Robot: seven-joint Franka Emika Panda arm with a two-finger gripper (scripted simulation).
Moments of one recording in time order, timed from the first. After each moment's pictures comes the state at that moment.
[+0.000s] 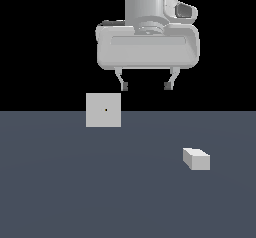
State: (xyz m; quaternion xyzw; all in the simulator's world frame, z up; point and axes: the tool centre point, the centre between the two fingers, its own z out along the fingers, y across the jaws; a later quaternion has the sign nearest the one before) arm -0.028 -0.039 0.150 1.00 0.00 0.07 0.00
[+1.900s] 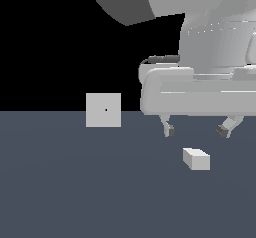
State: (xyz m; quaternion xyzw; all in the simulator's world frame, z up) arm -0.067 -0.123 0.061 0.98 -0.04 0.19 0.01
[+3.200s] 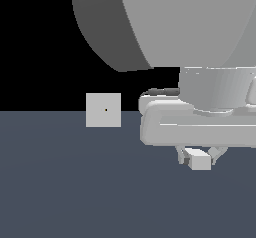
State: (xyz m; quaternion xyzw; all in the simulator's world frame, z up) arm -0.068 -0.123 0.012 0.98 -0.04 0.19 0.01
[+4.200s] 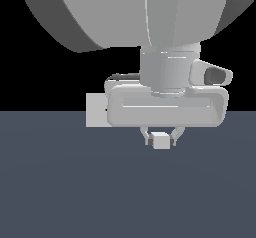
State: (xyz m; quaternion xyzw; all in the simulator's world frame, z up) arm -0.044 -0.064 0.040 0.98 -0.01 0.19 0.00
